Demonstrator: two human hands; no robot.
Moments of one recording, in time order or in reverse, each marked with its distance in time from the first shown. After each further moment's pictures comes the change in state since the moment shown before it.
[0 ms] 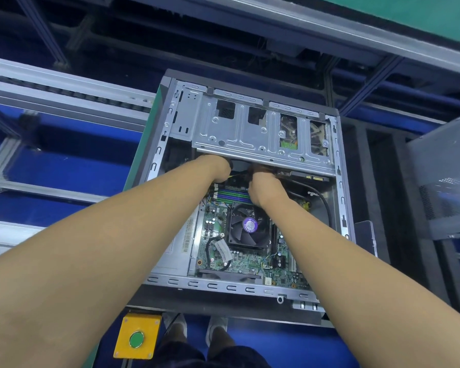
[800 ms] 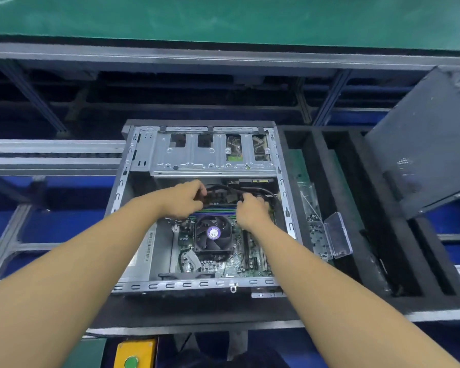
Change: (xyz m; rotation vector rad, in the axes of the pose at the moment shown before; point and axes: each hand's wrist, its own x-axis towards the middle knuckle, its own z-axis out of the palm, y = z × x) left_hand -0.052 0.011 0.011 -0.184 0.079 0.227; right_hand -0.027 0.070 0.009 0.375 0.116 0.008
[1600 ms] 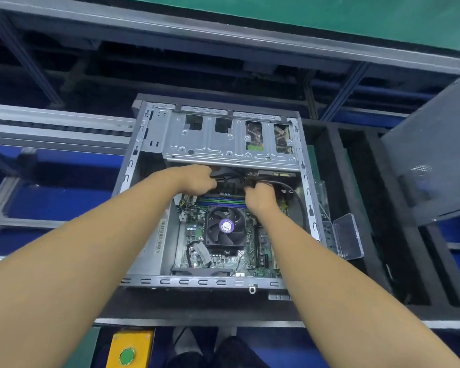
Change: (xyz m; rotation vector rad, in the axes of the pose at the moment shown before) left_hand 0.034 -0.013 -0.005 -0.049 0.000 -0.089; right_hand 0.035 -0.012 0.015 0.212 0.072 0.025
